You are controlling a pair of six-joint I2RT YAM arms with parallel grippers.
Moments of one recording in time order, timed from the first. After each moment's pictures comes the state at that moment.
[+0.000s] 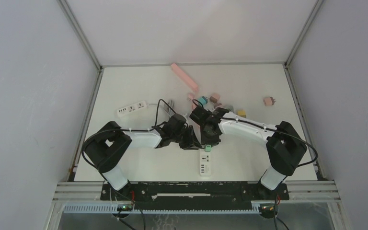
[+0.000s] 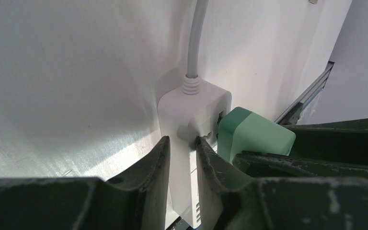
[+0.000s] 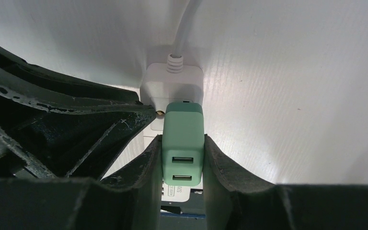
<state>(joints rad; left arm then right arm) -0.80 1.68 0.75 0.13 0.35 -0.97 0.86 1.66 1.18 -0.93 0.13 0.81</state>
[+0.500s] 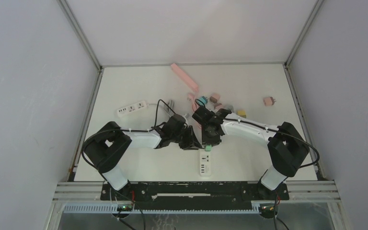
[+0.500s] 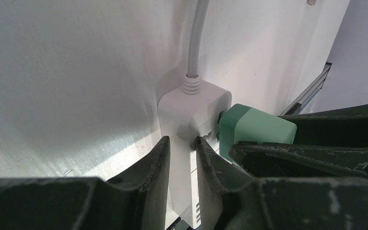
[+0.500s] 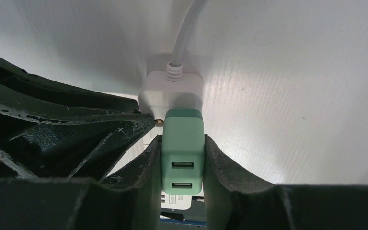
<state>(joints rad) -0.80 1.68 0.74 0.15 0.35 -0.98 0.85 1.65 1.11 -0.86 0.12 0.80</state>
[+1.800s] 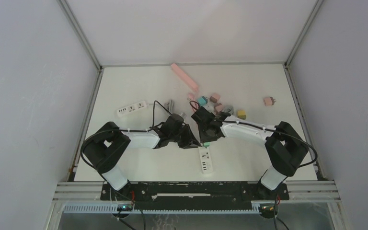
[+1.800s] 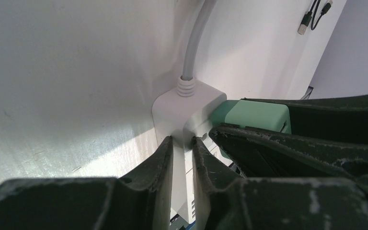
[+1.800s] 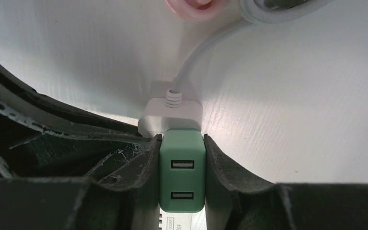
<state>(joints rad) -0.78 1.67 0.72 0.17 0.31 -1.08 0.84 1.66 1.08 -0.68 0.15 0.63</state>
